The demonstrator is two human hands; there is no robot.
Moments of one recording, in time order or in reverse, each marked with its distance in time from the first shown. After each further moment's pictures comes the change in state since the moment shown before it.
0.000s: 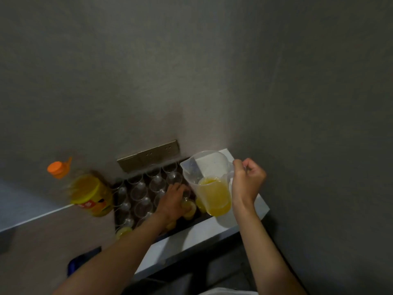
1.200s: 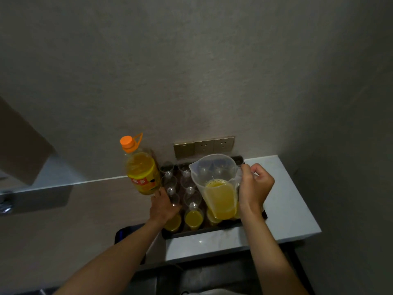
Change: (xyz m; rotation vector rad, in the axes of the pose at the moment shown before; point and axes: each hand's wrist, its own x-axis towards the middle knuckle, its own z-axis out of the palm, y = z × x) left_hand -0.101 -0.170 -0.013 -0.360 0.187 -0.683; right_hand -0.096 0.024 0.128 -0.075 -0.168 -0.022
